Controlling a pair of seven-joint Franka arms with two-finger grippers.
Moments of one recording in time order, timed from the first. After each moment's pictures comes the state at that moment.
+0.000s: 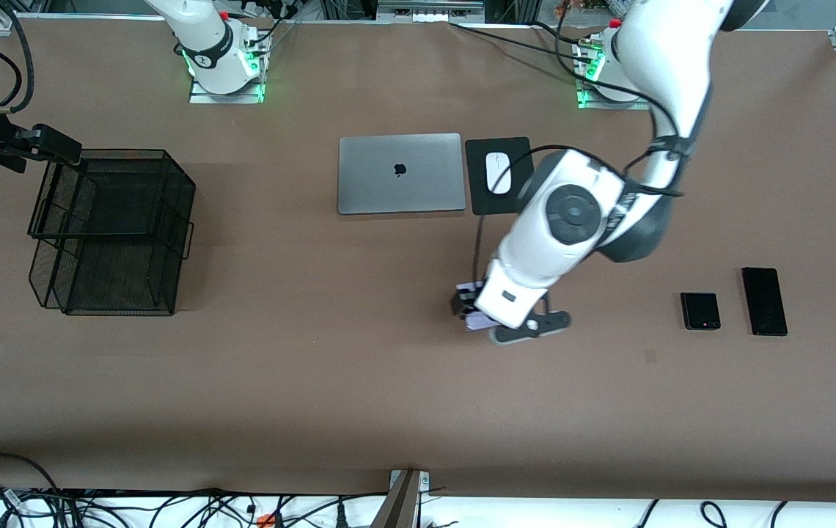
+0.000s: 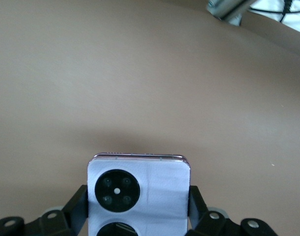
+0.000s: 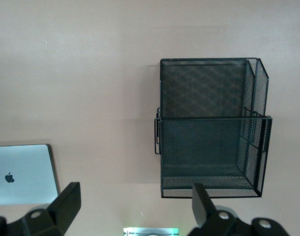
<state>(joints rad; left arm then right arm) -0.43 0.75 -0.15 -1.15 -0.04 2.08 -0.80 0.00 0.00 -0.01 -1.62 0.02 1.53 0.01</state>
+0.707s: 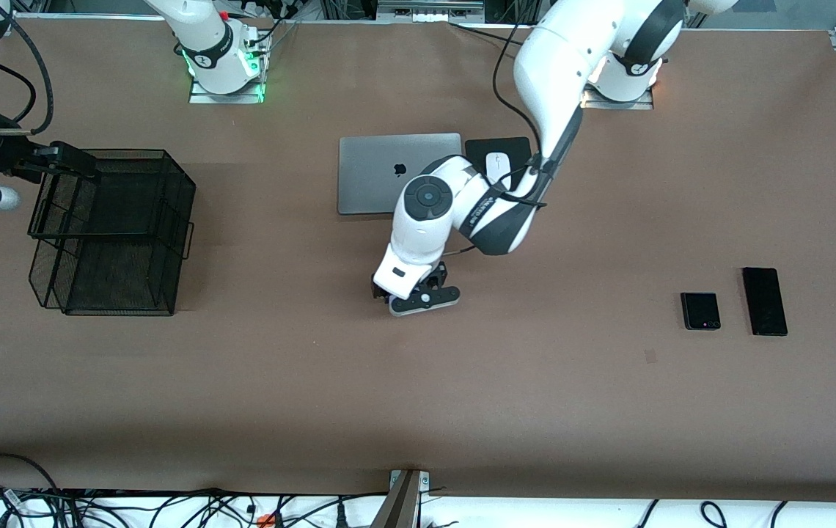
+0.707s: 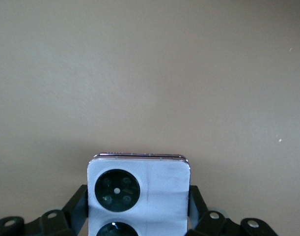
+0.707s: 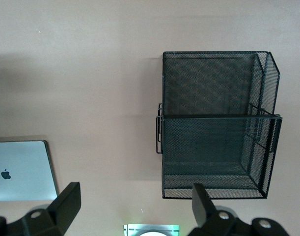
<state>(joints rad) -0.73 1.01 0.01 -1.04 -0.04 2.24 -0.99 0.01 0.05 0.00 -1.62 0.02 1.53 0.01</state>
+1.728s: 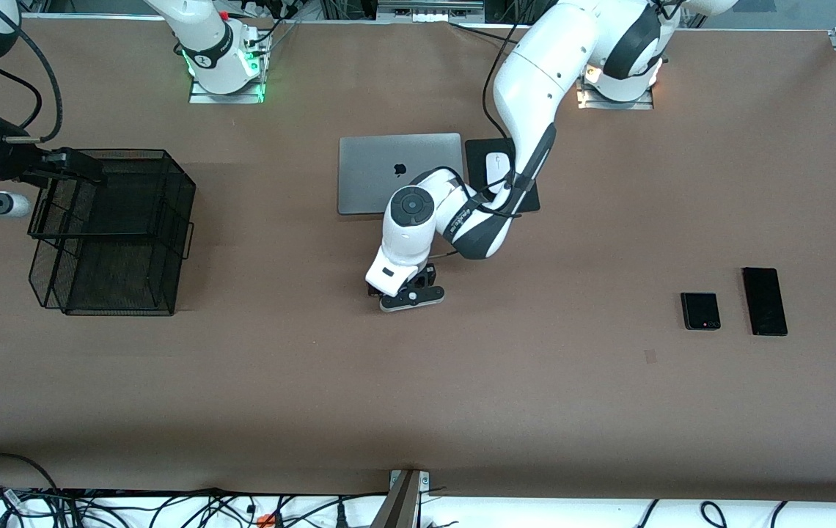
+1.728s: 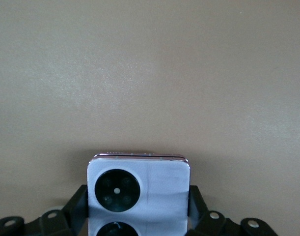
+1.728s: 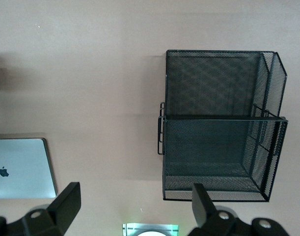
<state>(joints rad) -0.77 1.10 0.03 -1.02 -0.04 2.31 -0.99 0.02 0.07 0.00 -1.62 0.02 1.53 0.00</state>
